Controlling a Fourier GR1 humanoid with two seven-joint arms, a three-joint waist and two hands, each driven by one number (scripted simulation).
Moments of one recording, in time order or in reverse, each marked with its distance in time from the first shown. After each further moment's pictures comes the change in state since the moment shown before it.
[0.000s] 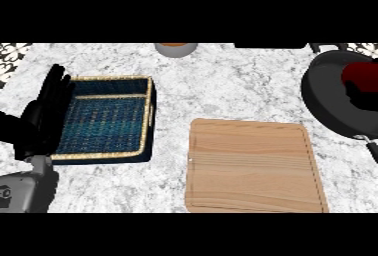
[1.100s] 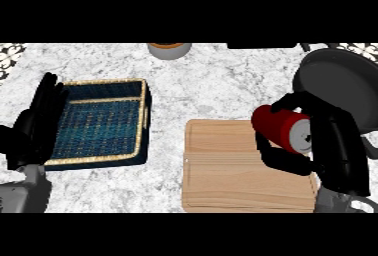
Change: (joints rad) left arm 0.064 0.033 -0.008 -0.019 0.036 0.023 -0.021; right arm 0.201 0.293 0.524 -0.474 0.249 0.099 0.270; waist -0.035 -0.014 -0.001
